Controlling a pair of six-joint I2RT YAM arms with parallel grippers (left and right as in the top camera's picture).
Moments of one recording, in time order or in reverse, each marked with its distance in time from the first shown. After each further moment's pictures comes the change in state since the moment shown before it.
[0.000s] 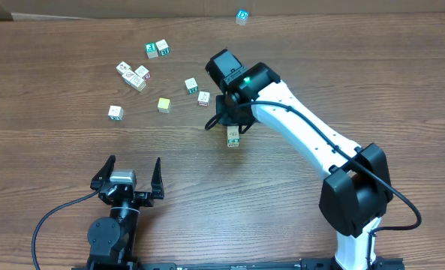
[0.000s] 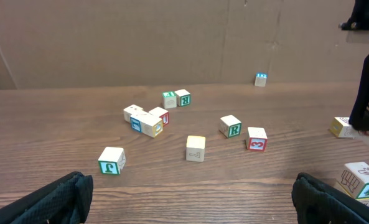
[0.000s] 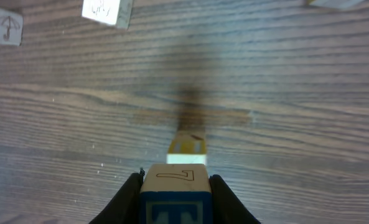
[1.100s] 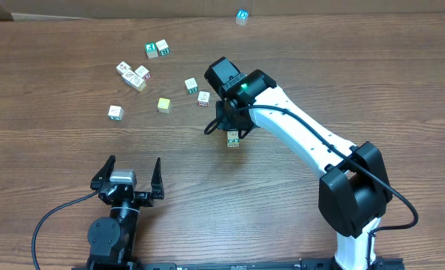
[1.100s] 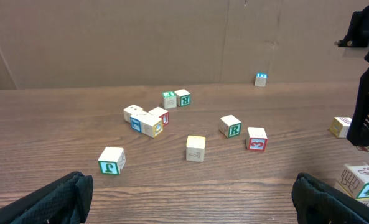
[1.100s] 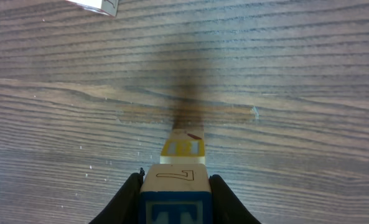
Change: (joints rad) left arm 0.000 0.000 0.000 0.000 0.000 0.000; right arm 0.005 0.000 -0.064 0.052 0.010 0.010
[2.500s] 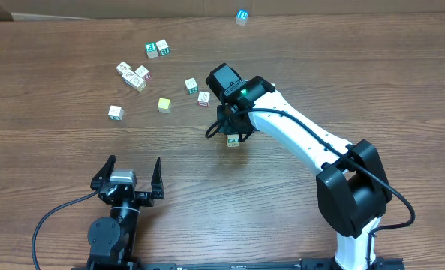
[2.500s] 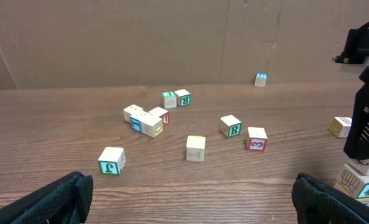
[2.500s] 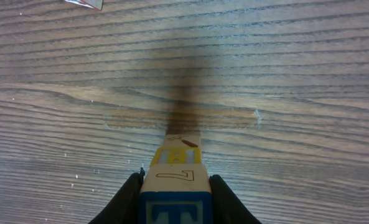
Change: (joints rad) left arm 0.000 0.000 0.000 0.000 0.000 0.000; right arm 0.002 0.000 -0.072 0.067 0.004 0.003
